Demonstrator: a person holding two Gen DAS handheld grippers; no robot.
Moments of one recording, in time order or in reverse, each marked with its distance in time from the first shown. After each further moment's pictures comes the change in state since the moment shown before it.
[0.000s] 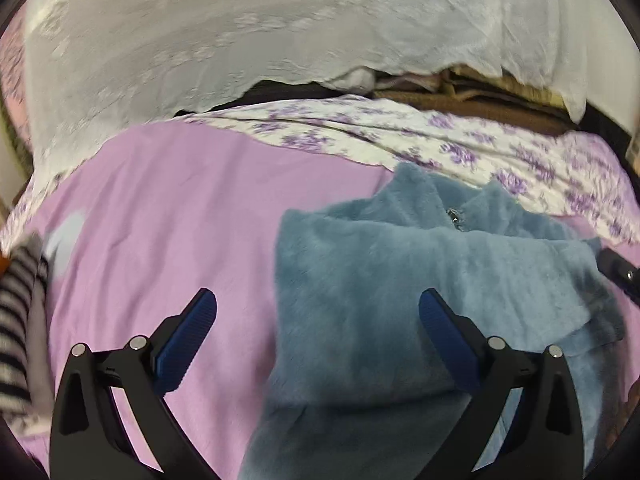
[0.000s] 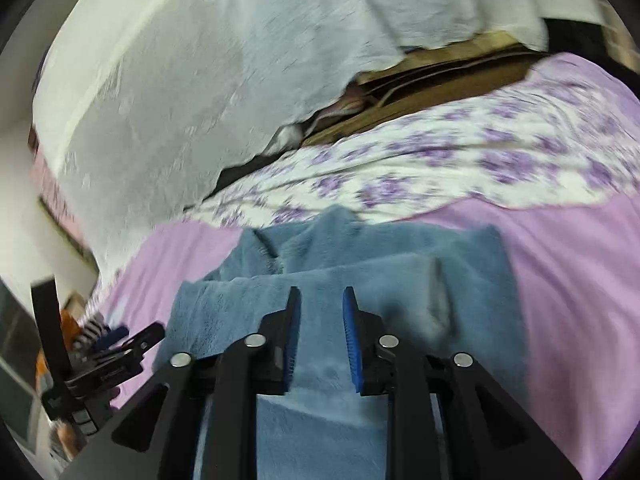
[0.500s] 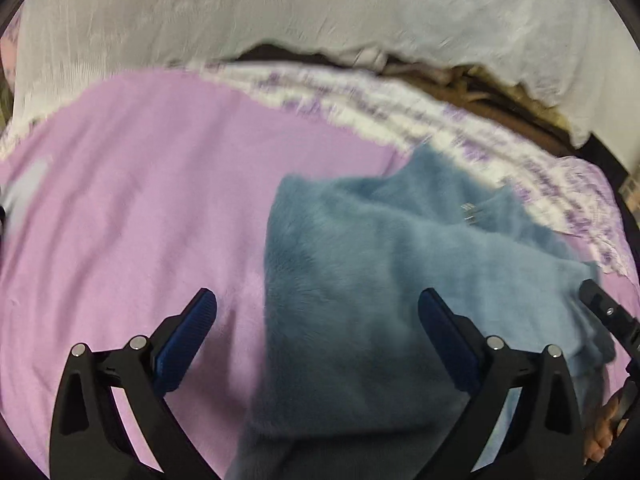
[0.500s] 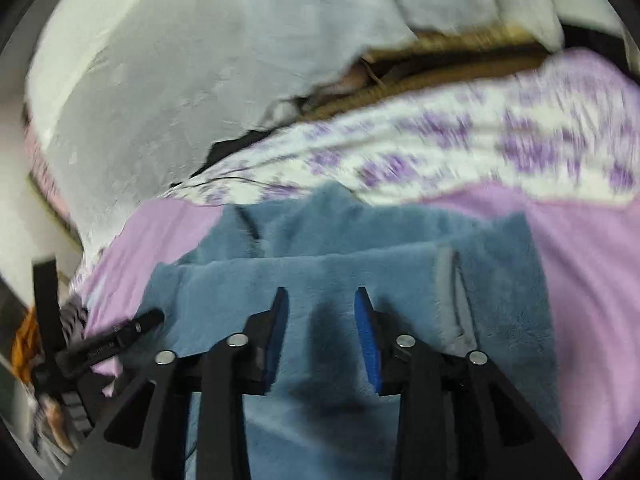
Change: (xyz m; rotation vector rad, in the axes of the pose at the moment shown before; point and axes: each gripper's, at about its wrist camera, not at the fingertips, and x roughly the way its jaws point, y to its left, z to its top) left arm 0.026 0.023 -0.014 -0.139 0.033 -0.137; right arm 0.014 0.023 -0.022 -0.130 0.010 -0.038
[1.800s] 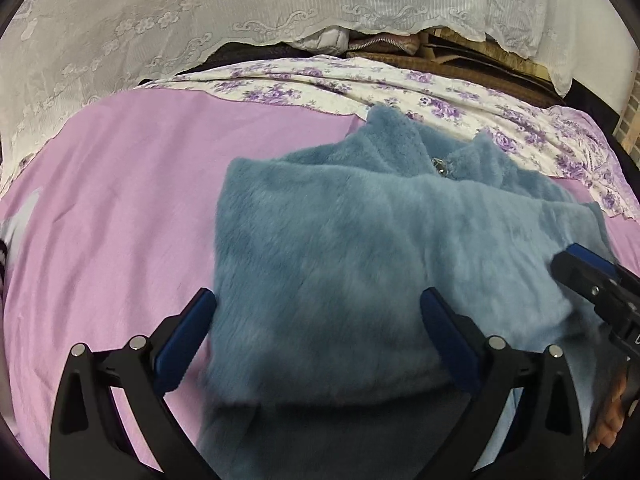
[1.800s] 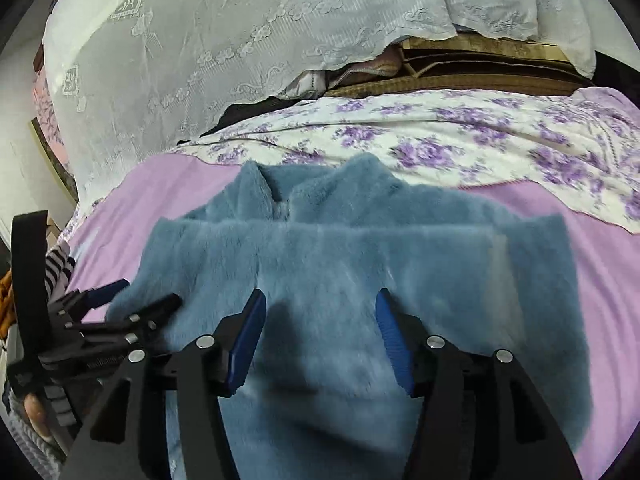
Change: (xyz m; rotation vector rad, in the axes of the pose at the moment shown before) left arm 0.007 -0.028 -0.017 0.133 0.055 0.030; right arm 0.018 0.007 -0.010 -0.048 0.096 -0.035
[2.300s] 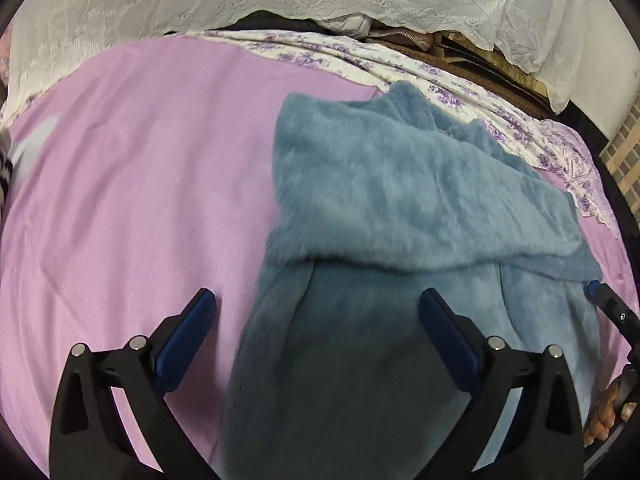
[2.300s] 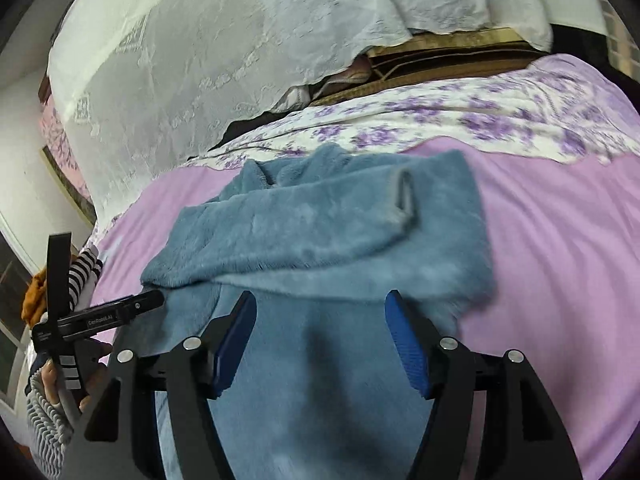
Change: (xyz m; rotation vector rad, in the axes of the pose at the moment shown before) left arm -0.035 0.043 -0.051 -0.128 0.071 -0.094; right arm -0.085 -0.043 -0.065 0.110 -0.064 0.065
